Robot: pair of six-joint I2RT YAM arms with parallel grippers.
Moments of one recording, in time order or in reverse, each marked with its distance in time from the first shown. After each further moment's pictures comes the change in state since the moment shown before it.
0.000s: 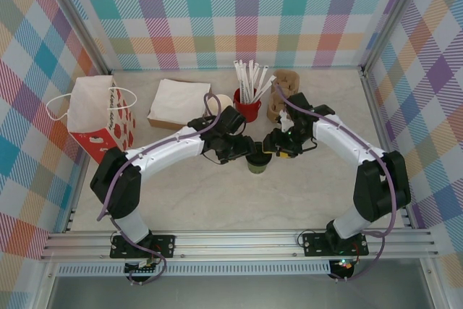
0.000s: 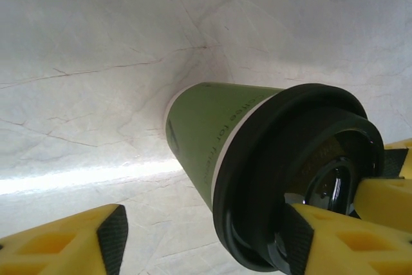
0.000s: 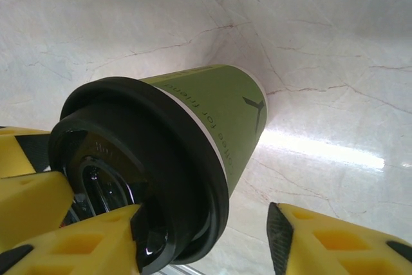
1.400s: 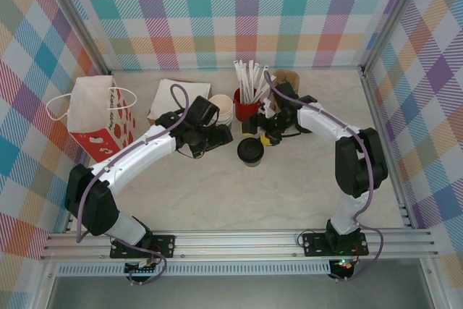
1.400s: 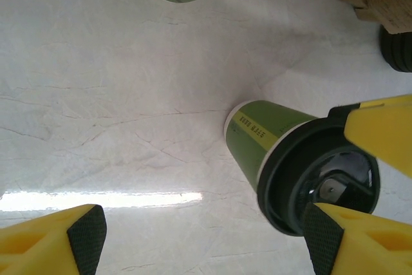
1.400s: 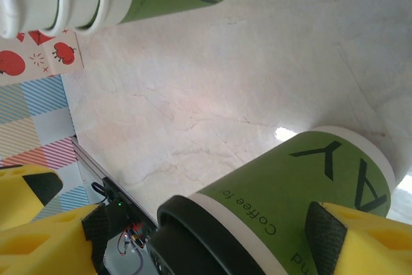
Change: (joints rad) left arm 0.140 -0.207 -0.060 -0.131 -0.085 0.044; right arm 0.017 0.256 0.179 0.206 -0.266 0.063
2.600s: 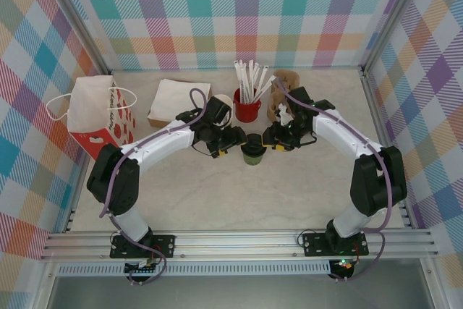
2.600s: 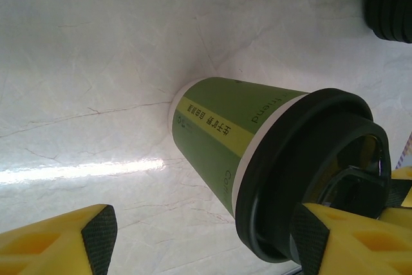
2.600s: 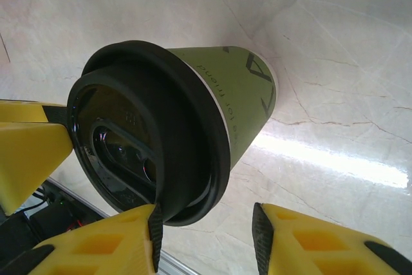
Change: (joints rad) left arm 0.002 0.205 0.018 0.192 0.219 -0.027; right arm -0.046 -0.207 -0.121 -0.180 0.192 -0.082
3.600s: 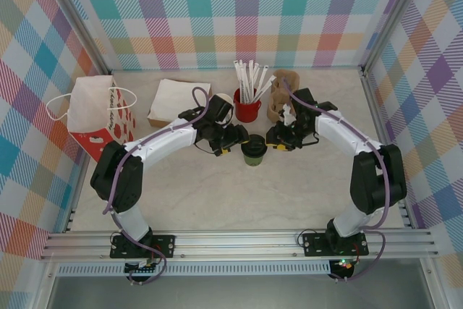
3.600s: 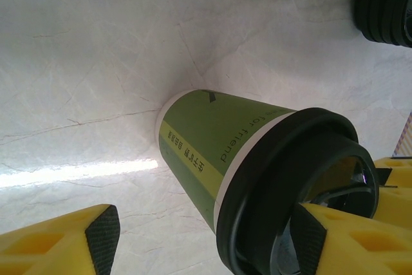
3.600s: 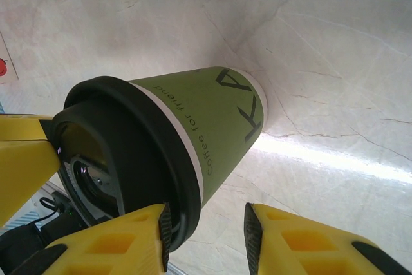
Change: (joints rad) left arm -0.001 0.033 0.026 0.019 0.016 0.001; right arm -0.041 0.016 -0.042 0.061 -0.039 0.018
